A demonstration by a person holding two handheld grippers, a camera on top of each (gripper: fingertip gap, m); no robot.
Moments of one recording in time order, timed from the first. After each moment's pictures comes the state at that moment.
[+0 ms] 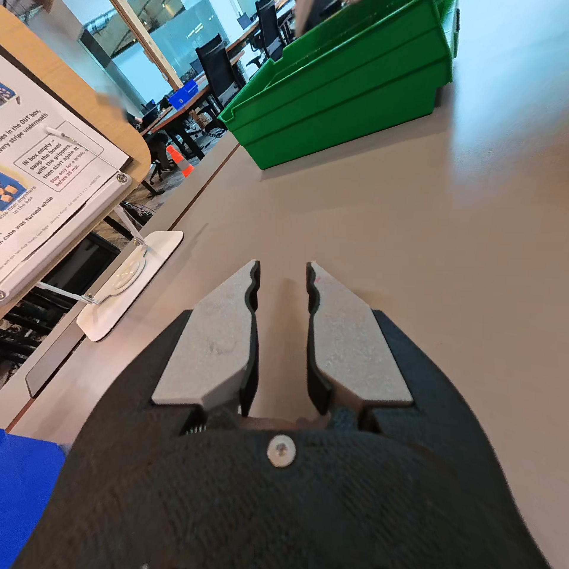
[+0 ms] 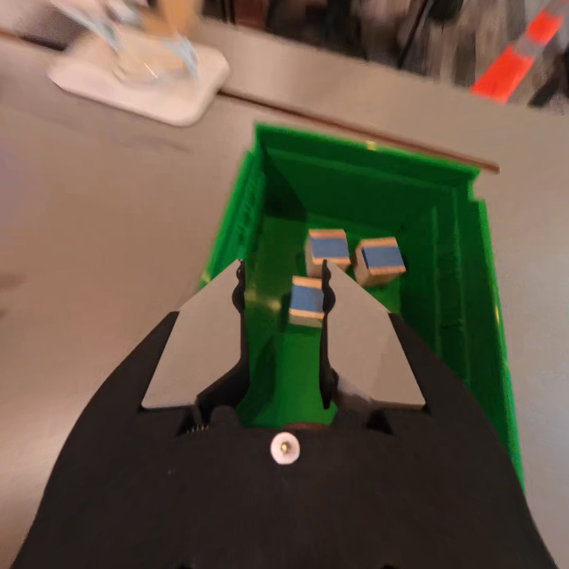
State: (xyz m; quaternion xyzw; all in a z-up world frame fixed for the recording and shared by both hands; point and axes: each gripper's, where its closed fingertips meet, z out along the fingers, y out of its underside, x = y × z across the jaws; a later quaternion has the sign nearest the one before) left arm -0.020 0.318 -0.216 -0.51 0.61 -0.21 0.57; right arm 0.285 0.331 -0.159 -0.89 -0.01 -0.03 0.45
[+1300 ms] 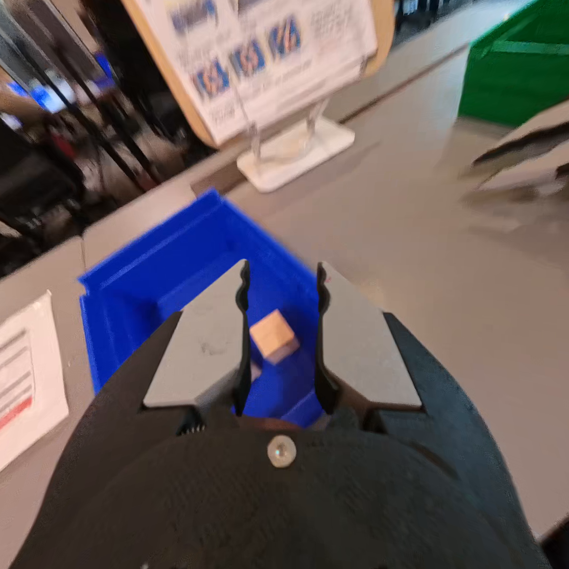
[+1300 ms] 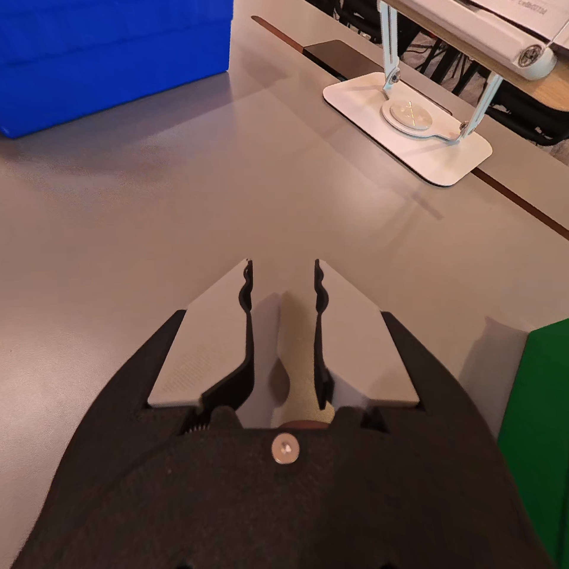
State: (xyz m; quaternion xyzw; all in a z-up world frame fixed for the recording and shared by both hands) left arm -0.210 0.406 -0.115 -0.73 0.40 -0.12 0.54; right arm 0.057 0.369 -0.234 -0.82 -0.26 0.06 0.50
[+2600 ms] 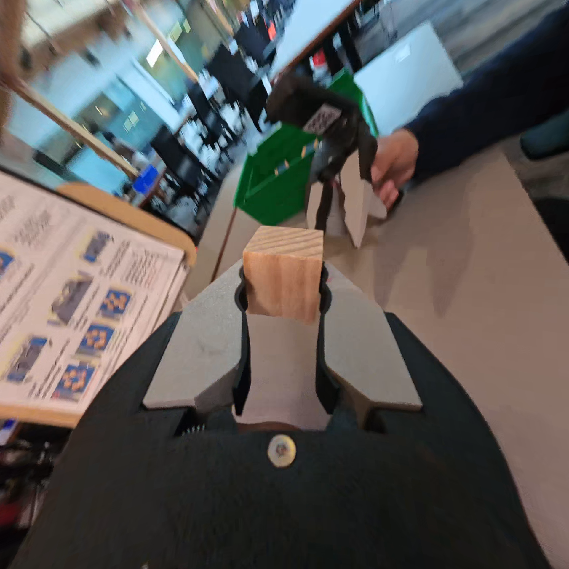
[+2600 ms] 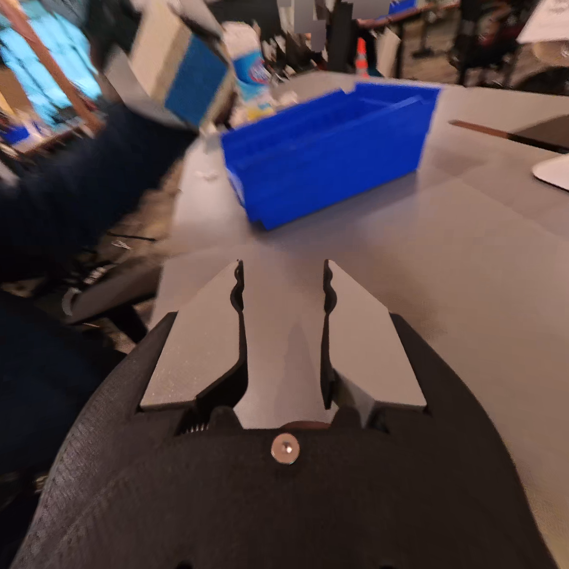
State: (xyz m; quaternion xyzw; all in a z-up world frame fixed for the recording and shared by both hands) left arm -0.088 0.314 -0.091 -0.38 0.71 -0.23 0.55; right arm -0.024 0.309 -0.180 -0.71 -0.32 0.40 0.49
